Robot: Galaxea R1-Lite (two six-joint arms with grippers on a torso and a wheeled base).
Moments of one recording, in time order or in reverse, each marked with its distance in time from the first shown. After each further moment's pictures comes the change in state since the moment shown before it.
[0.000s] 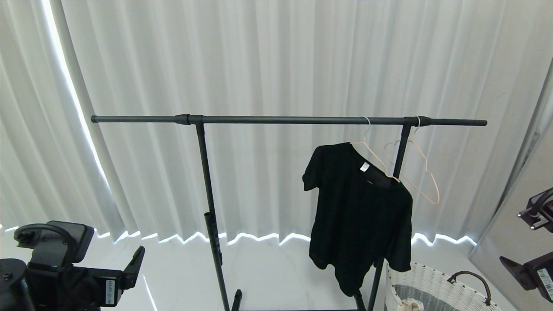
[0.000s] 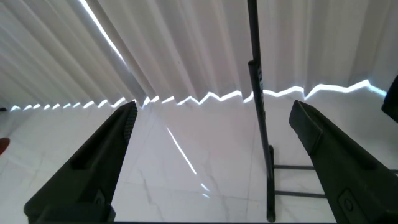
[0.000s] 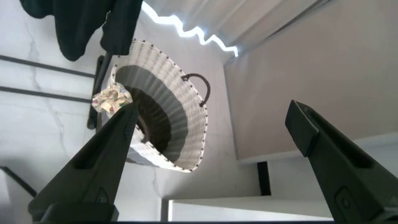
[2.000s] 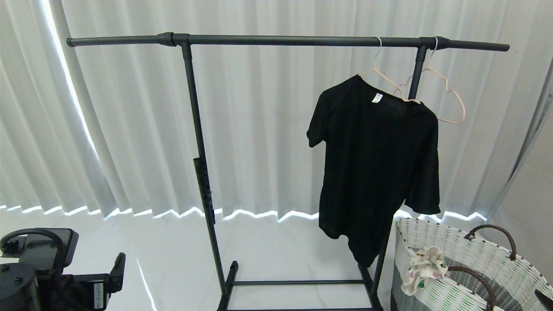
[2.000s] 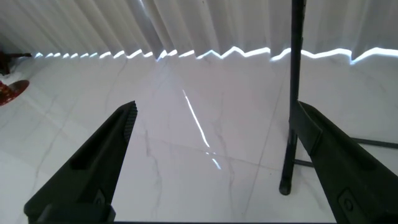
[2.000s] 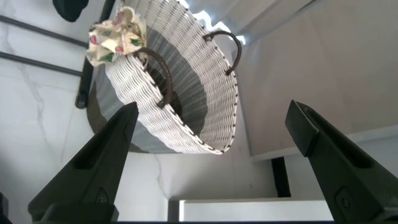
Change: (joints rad) left arm -0.003 -0.010 0.000 0.086 0.175 -0.089; right arm -0.008 -0.251 0.181 0.000 -0.013 -0.097
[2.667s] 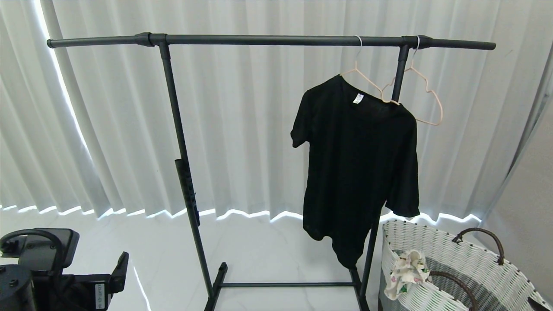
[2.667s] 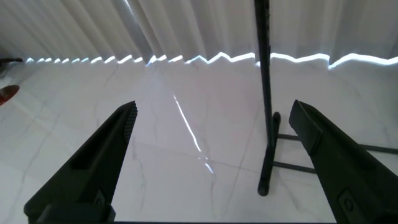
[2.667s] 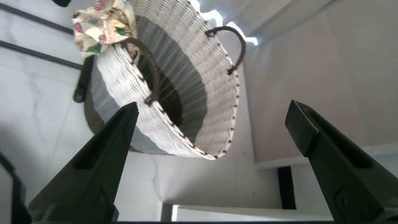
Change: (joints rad) left arm -0.017 -0.011 0.000 0.000 -0.027 0.003; right arm -0.013 0.004 0.022 -0.001 0.082 0.001
